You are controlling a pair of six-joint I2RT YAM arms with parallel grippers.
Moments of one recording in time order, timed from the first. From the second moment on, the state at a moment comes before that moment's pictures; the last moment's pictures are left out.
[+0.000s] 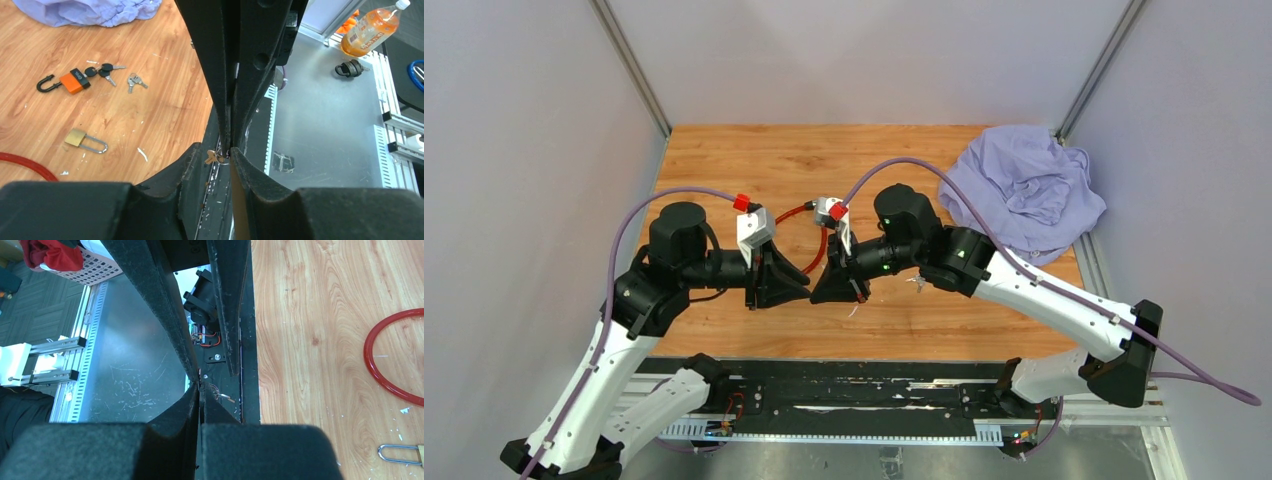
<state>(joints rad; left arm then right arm) -0.49 0.77 1.08 -0.69 0.90 0.03 1.05 1.32 1.34 -0.40 -0.66 0.13</state>
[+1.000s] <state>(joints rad) -0.49 0.79 1.09 -0.73 0.91 0.03 1.07 1.29 1.30 -0.36 -0.54 0.13</state>
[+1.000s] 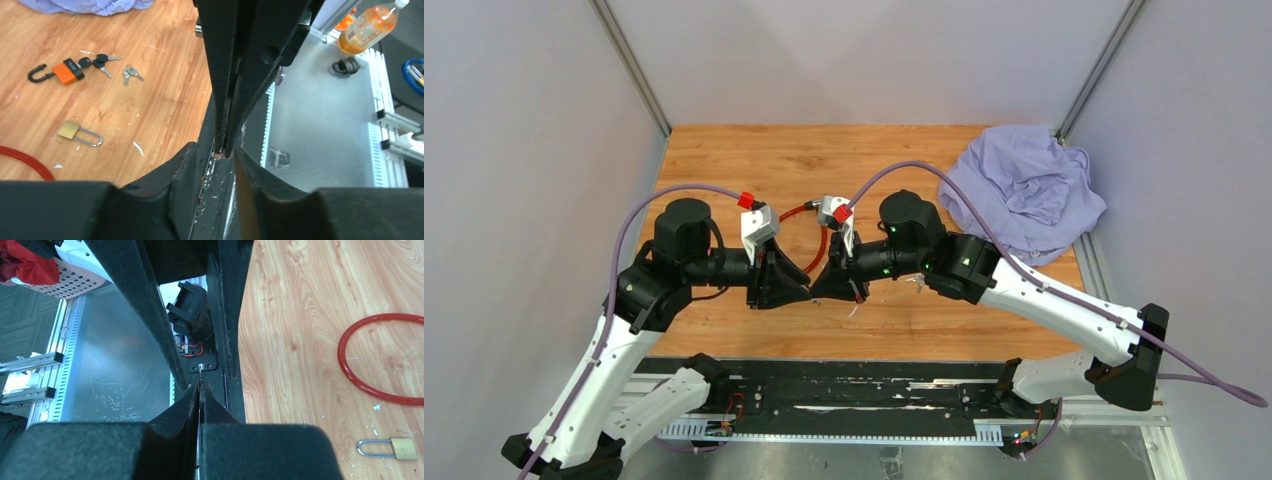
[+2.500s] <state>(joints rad) -0.49 0.81 1.17 -0.74 0.92 0.04 1.08 1.27 1.30 -0.32 -0.55 0.13</state>
